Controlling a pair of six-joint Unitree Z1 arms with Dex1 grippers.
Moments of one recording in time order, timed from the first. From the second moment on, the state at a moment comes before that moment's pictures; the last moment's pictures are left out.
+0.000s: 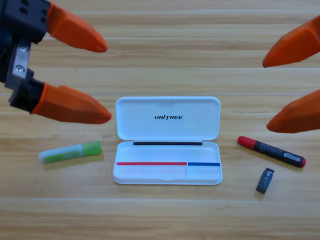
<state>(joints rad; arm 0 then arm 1) -0.89 1.29 -1.26 0.66 -0.26 0.43 0.94 1.36 -1.39 0.80 0.32 -0.36</state>
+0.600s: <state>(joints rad) -0.89 1.30 -1.26 0.67 -0.15 0.46 0.94 1.36 -1.38 0.81 0.31 -0.27</state>
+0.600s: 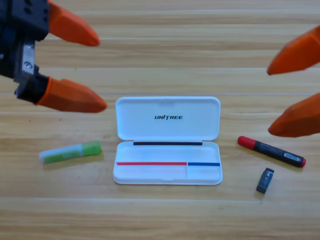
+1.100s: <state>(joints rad) -0.79 1.41 -1.27 0.75 0.21 0.63 0.83 1.39 -1.41 1.02 -0.03 0.28</state>
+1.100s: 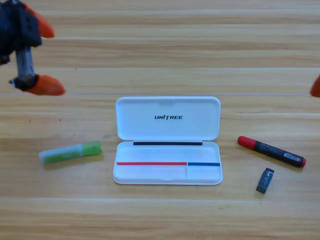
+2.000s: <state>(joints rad) -0.38 1.80 -1.35 0.91 -0.09 0.85 0.76 1.88 -1.42 1.06 0.00 0.86</state>
